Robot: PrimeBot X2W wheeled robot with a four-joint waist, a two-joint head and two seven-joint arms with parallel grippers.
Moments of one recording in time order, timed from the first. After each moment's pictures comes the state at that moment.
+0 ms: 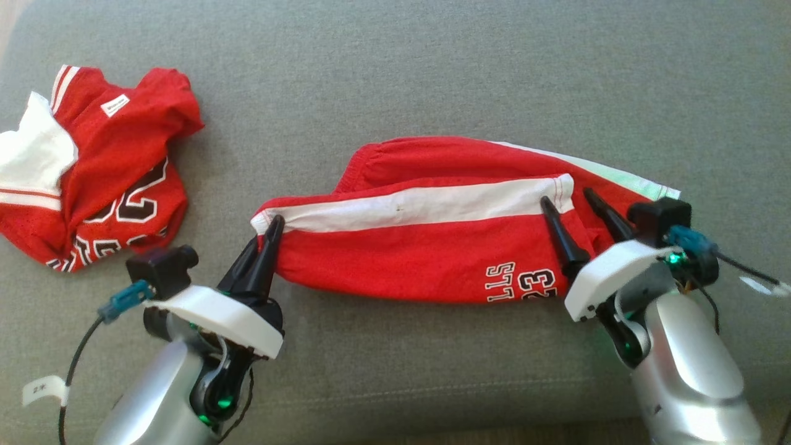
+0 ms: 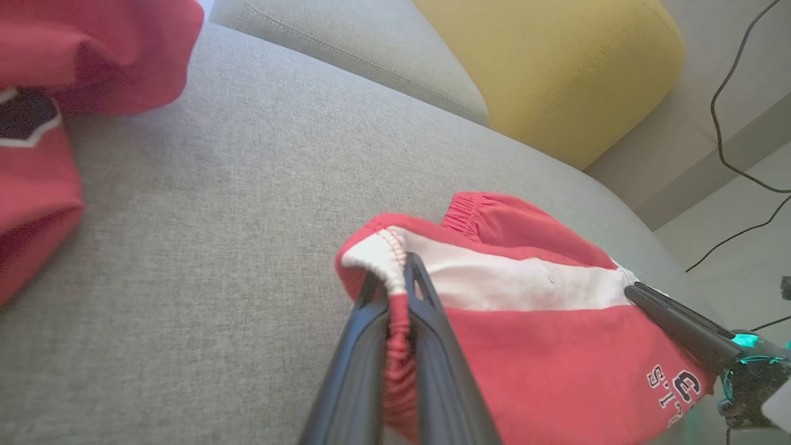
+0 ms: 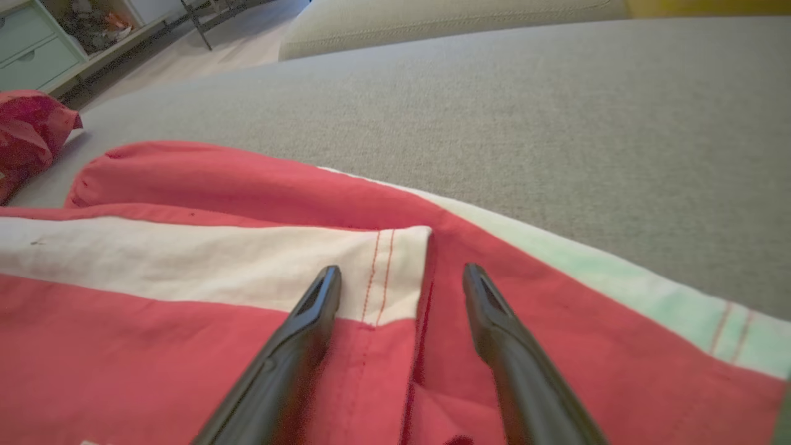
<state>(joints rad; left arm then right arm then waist) -0.28 0.26 -0.51 0.34 -0.78 -0.12 -0.22 -0.38 -0.05 0.03 0.54 0.16 0.13 -0.09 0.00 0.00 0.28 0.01</state>
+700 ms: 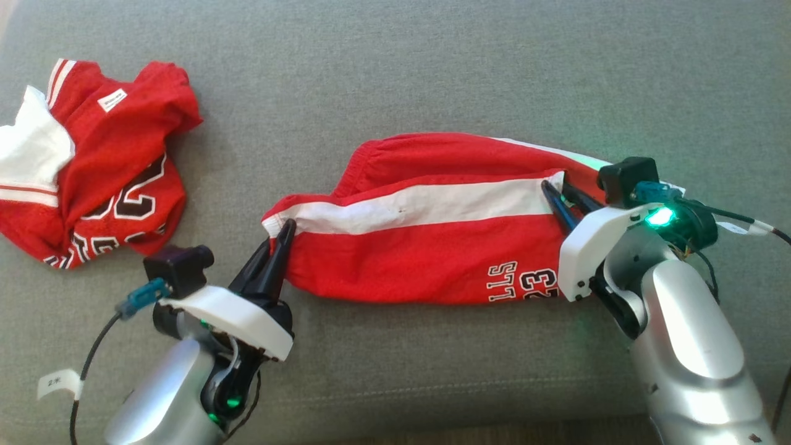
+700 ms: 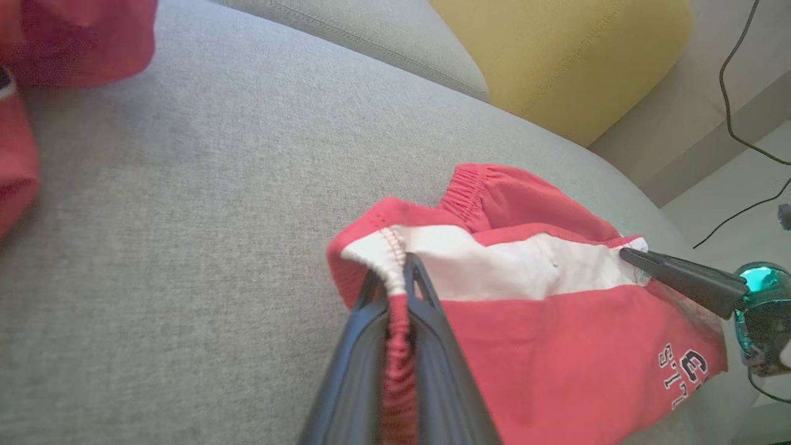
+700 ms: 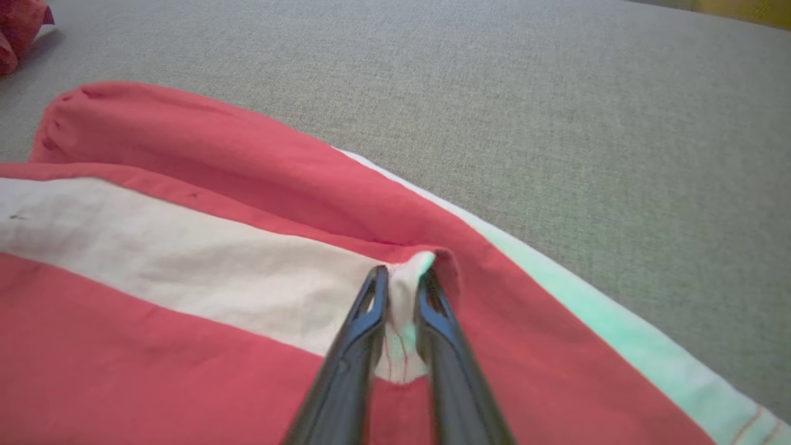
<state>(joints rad) -0.31 0.26 -0.56 0.38 -0.76 -0.12 -0.24 -0.44 -0.05 0.07 0.44 0.05 0.13 0.19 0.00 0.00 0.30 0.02</state>
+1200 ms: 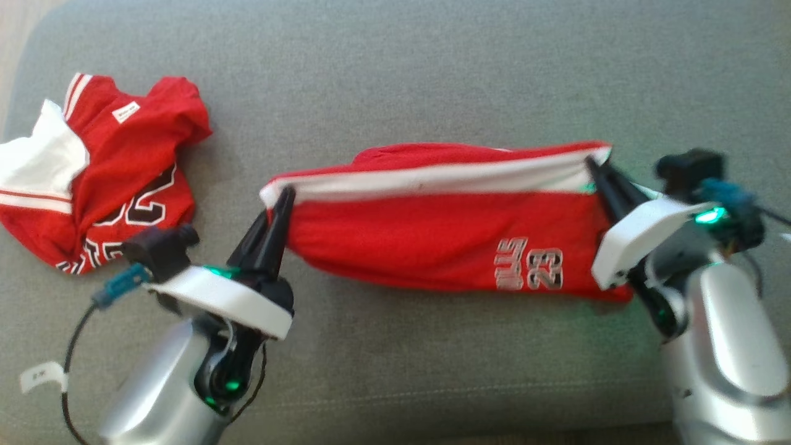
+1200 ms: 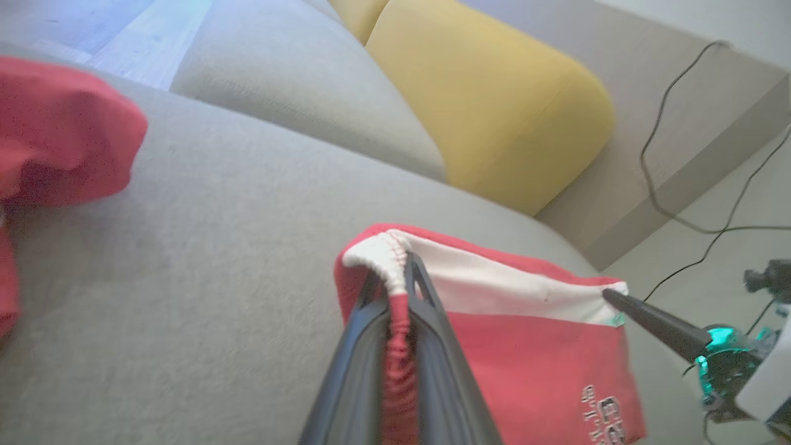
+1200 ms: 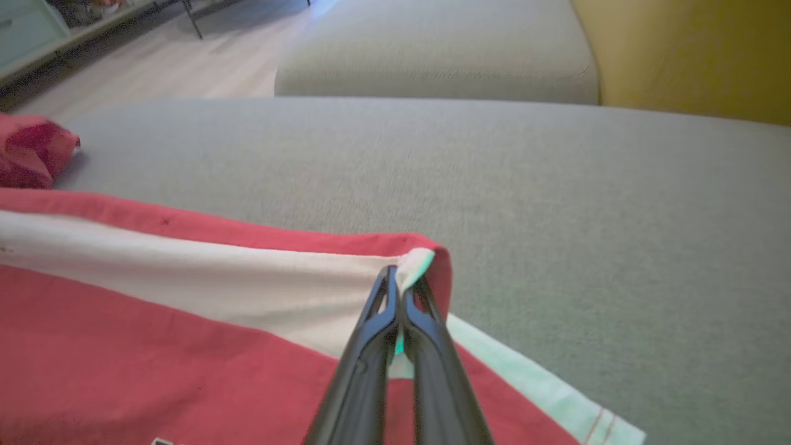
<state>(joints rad) -0.32 0.26 -0.53 0.28 -0.81 -0.12 -0.25 -0.38 -0.05 -0.03 0.28 0.09 0.13 0.19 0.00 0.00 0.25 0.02</state>
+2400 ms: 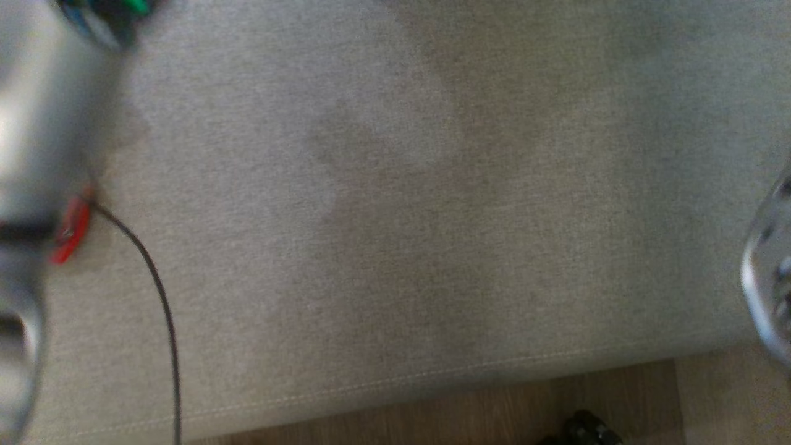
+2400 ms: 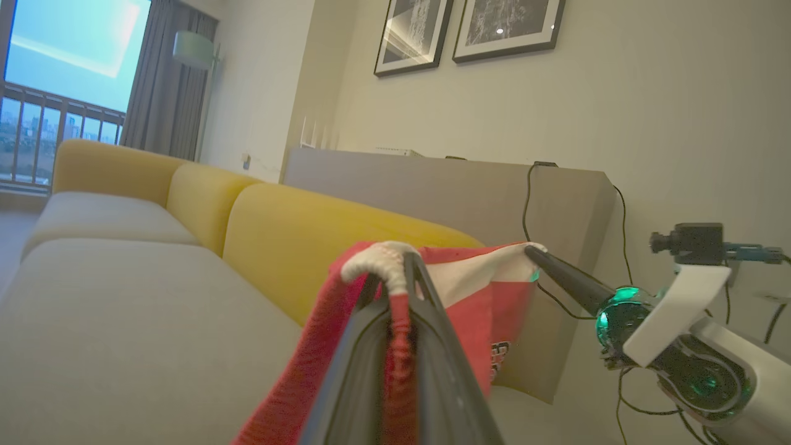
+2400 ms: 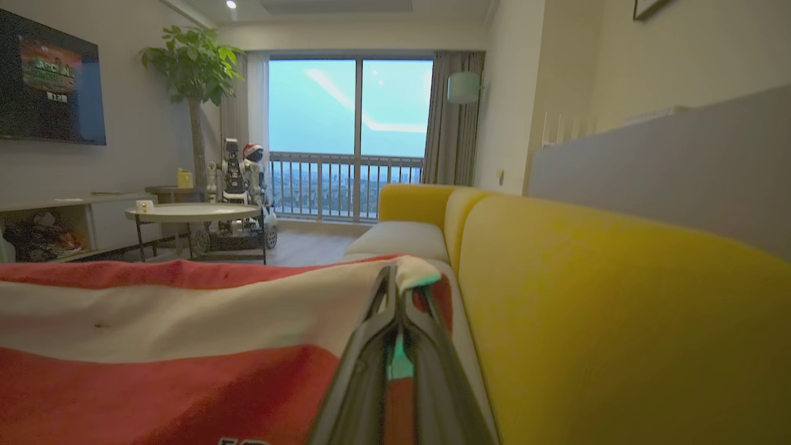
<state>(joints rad) -1.32 0.35 -0.69 0.28 -0.91 -0.12 -0.26 -1.41 -0.08 -0.15 0.58 0.03 0.13 -0.11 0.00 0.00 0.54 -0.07</state>
